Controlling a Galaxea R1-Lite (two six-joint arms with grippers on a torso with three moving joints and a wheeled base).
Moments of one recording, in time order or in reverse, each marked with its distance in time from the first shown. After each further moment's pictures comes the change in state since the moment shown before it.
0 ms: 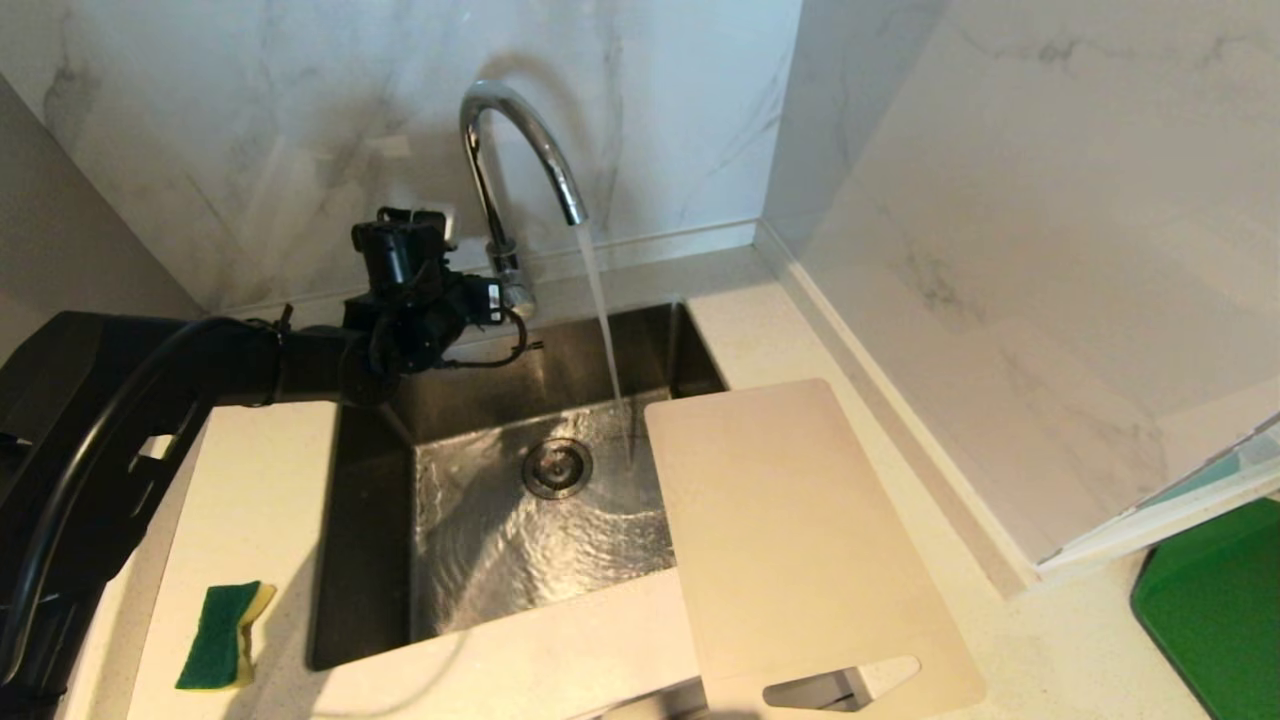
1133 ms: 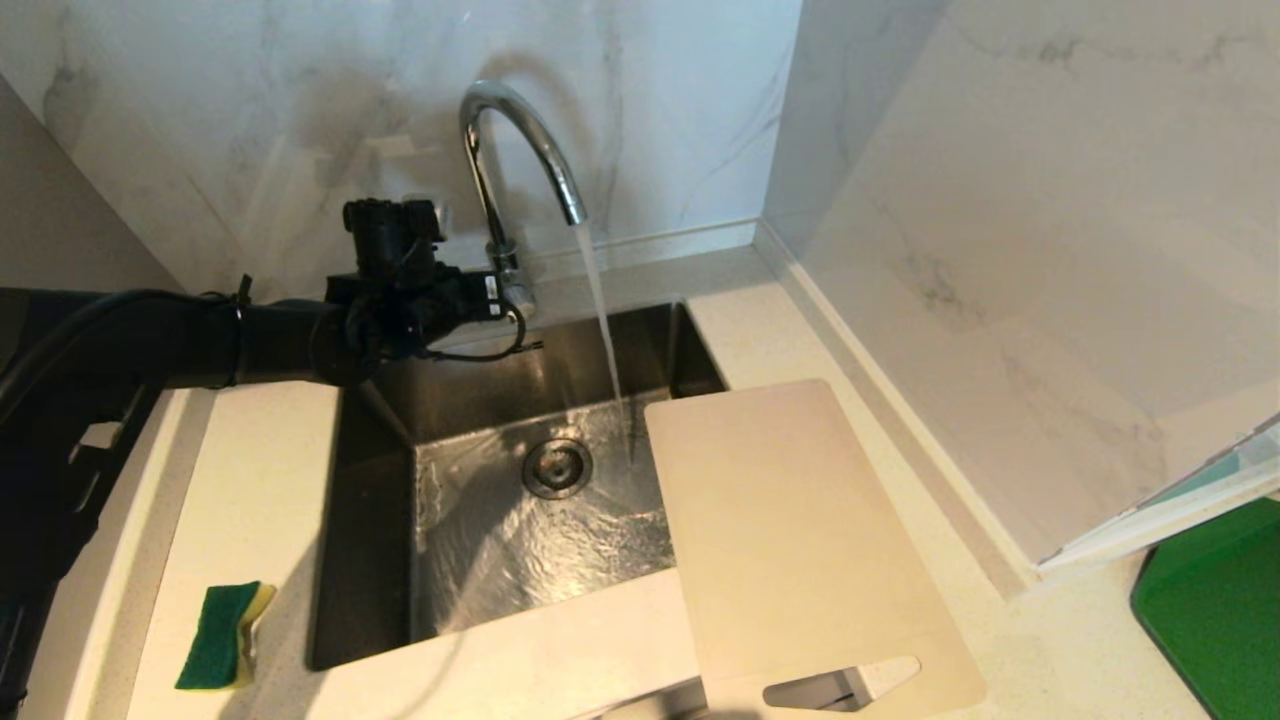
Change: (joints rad) left arm -0.014 -0.086 0.020 0.183 -0.073 -0.154; right arm 0.000 0.000 0.000 0.000 0.000 0.000
